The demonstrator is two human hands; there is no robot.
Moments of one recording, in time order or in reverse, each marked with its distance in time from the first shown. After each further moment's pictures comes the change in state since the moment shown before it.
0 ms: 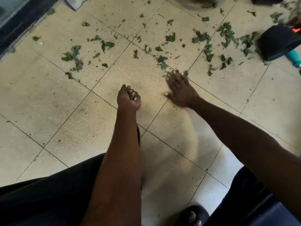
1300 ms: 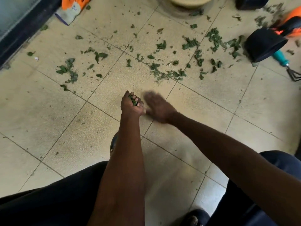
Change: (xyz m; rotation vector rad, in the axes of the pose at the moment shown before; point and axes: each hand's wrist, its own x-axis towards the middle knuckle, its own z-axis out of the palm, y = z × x) left_hand 0.001 -0.022 0.020 0.041 -0.014 -0.053; right_hand -0.009 -0.074 0.008 0.314 0.018 -0.116
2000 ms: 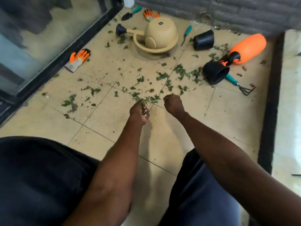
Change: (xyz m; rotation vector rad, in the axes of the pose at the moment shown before) left_hand -0.103 -0.083 0.092 0.491 -0.120 0.036; right_hand -0.100 0.069 -0.142 0.311 0.469 0.499
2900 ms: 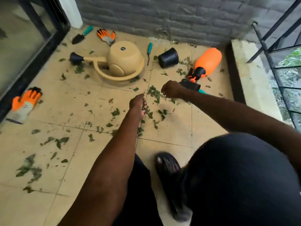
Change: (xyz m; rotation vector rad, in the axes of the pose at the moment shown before) left_hand 0.088 0.109 0.180 0.474 -0.147 0.009; right_hand 0.174 0.006 -0.155 -0.249 -0.230 0.208
